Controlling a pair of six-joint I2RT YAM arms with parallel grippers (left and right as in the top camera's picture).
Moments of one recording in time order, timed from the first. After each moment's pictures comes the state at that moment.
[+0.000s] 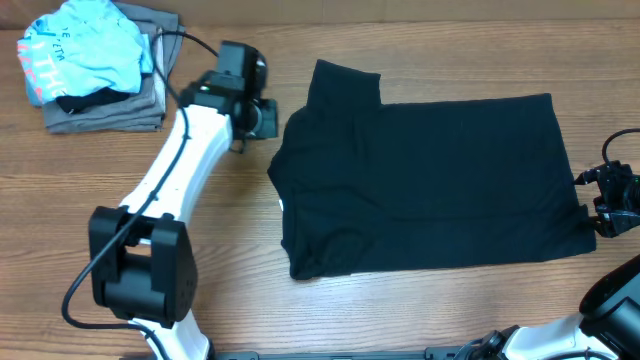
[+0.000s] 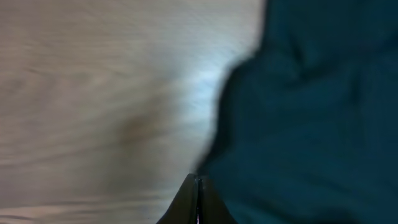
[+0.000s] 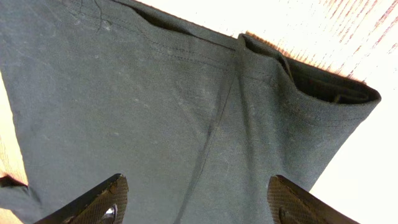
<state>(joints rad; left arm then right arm) -0.23 1.89 1.53 -0.78 0.06 -0.24 -0.75 1.77 1.35 -1.05 -0.30 0.46</state>
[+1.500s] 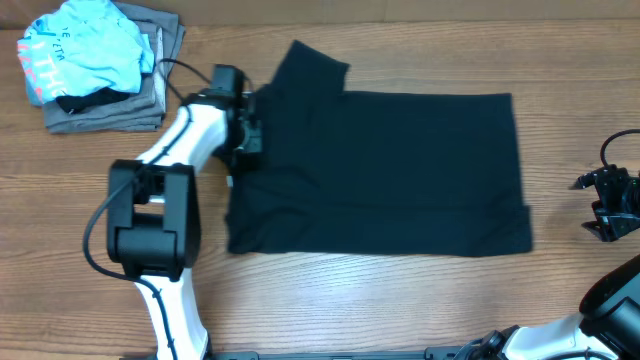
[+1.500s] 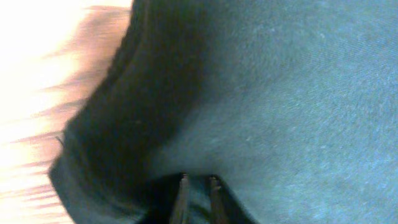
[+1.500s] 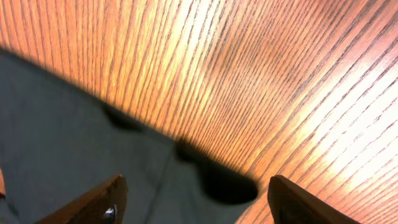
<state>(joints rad) -0.08 2.13 1.51 -0.73 0.05 -0.17 -0.75 1.77 1.35 -1.10 -0.29 0.44</state>
